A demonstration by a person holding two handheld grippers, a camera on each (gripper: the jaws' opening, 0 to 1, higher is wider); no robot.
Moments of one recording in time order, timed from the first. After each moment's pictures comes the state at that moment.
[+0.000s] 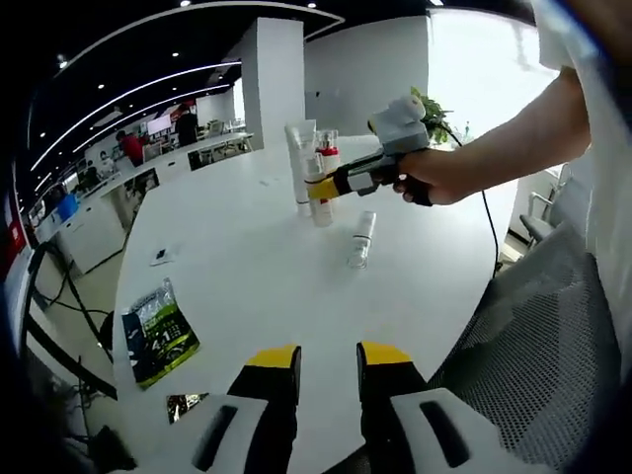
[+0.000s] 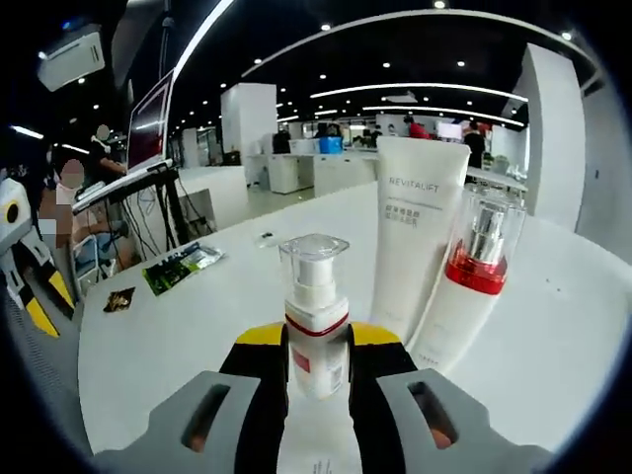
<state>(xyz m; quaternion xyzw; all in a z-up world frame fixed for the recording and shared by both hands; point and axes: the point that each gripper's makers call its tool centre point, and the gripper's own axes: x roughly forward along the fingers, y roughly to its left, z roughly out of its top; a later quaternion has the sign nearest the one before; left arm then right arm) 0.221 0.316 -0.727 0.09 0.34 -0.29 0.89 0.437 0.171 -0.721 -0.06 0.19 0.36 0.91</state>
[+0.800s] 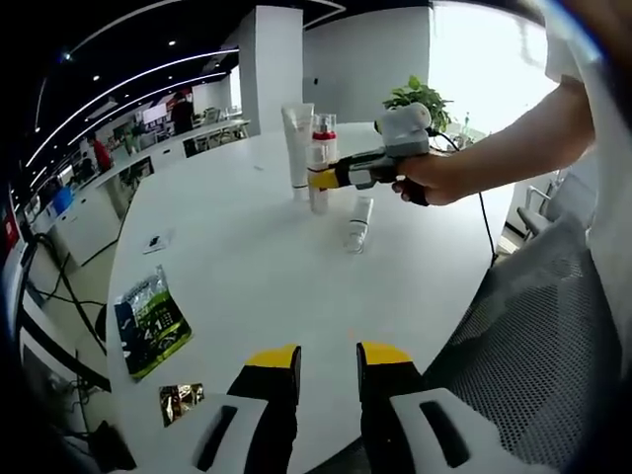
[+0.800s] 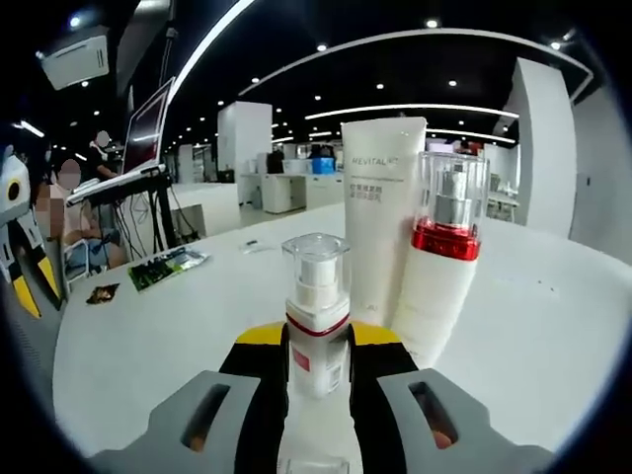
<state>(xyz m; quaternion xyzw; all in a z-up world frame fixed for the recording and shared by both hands) 0.216 0.314 -0.734 0.10 0.36 -0.31 0.87 0.448 0.154 -0.730 -0.06 0.14 0.34 0.93</state>
